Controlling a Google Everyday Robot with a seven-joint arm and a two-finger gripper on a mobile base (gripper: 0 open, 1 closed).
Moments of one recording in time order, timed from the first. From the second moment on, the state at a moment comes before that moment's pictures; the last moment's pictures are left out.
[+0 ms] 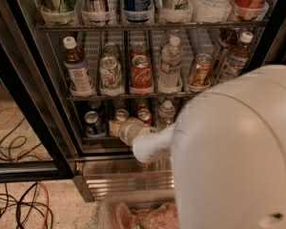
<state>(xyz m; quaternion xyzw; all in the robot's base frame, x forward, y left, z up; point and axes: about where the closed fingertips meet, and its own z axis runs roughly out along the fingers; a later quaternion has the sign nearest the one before) 0.668 0.087 0.607 -0.15 0.83 0.21 0.49</state>
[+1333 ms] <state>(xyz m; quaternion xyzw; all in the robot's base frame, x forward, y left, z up) 0.571 0.108 0.632 -0.12 0.84 0.38 0.36</state>
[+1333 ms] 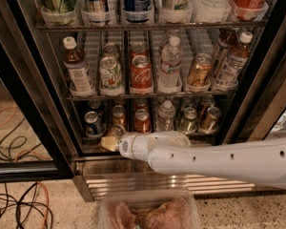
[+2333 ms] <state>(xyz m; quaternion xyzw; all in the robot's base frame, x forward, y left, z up) 0.528 0.129 0.627 -0.13 0.84 0.41 0.32</state>
